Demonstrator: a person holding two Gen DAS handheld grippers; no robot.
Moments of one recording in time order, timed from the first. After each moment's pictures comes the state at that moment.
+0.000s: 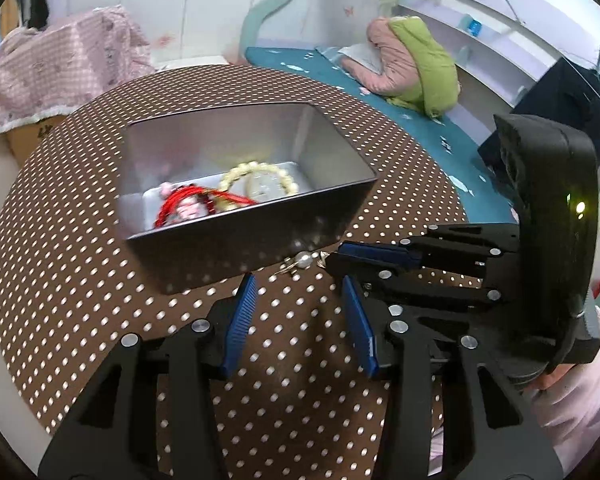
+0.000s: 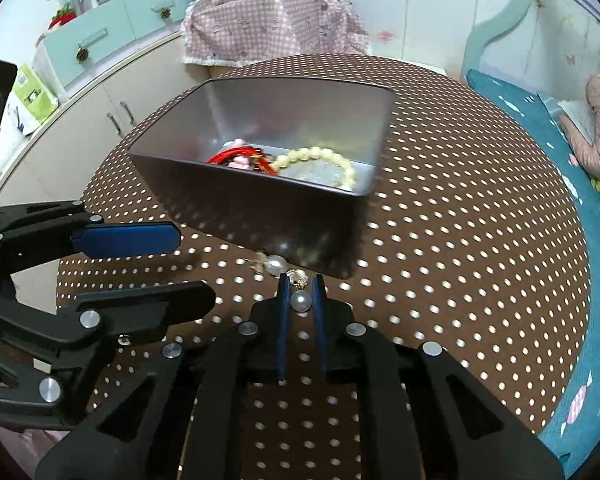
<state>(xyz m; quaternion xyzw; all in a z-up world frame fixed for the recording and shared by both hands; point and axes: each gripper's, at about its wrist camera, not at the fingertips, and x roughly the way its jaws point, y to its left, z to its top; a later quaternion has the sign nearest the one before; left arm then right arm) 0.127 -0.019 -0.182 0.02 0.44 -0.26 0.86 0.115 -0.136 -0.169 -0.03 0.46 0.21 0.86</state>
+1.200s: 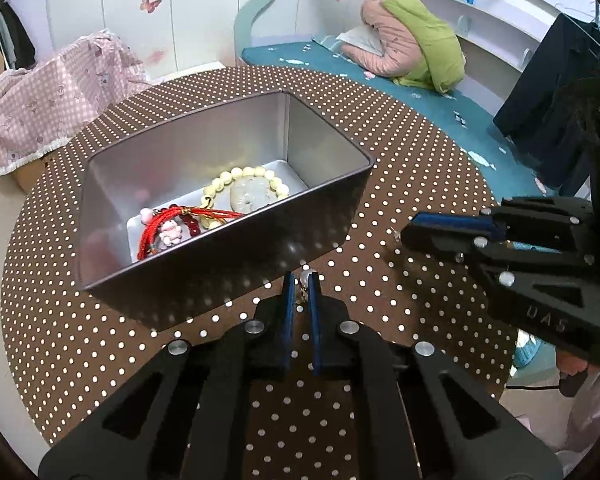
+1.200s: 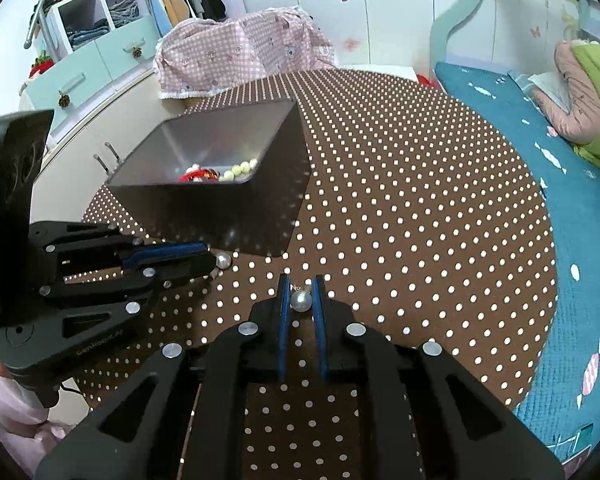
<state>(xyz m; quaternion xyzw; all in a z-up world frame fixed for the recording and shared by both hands) 0.146 -0.050 -0.193 0.09 0.44 -0.24 0.86 0.109 -0.185 -0.154 0.02 0.43 0.19 0.88</state>
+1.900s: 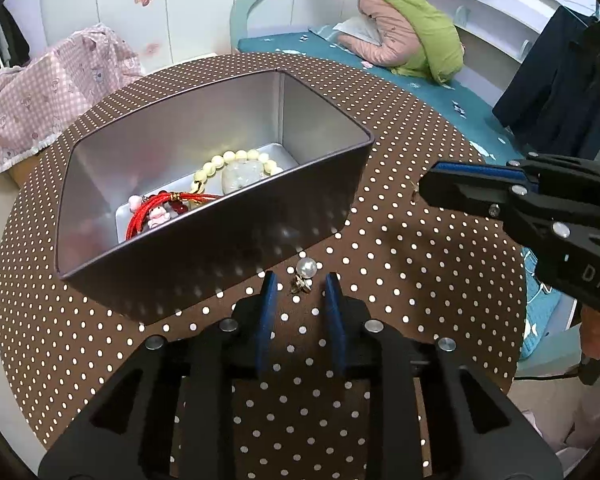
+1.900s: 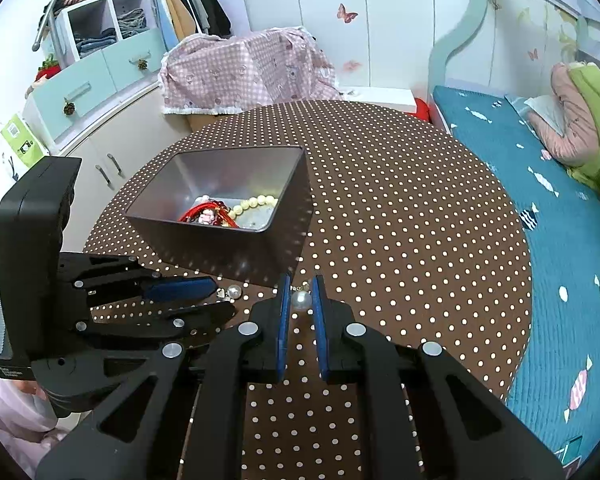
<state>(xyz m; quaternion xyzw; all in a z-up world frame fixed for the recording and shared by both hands) 0.144 -0.057 -0.205 0.10 0.45 -0.24 0.85 0.108 -0.183 -0.136 0.01 0.41 0.18 0.89</state>
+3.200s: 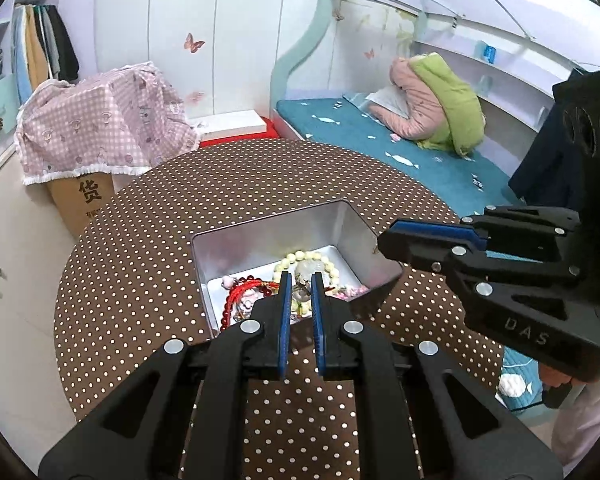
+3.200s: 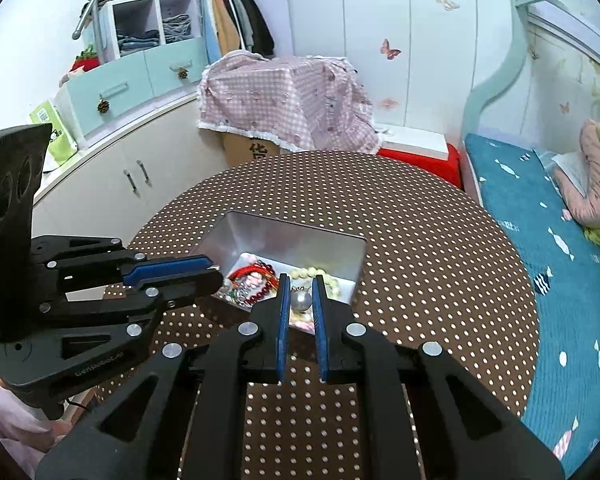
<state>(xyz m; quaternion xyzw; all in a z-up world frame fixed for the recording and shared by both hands) 0.143 -0.009 -0.123 0.04 0.36 -0.19 0.91 0.130 -0.136 -0.093 -0.03 0.35 0.24 0.90</state>
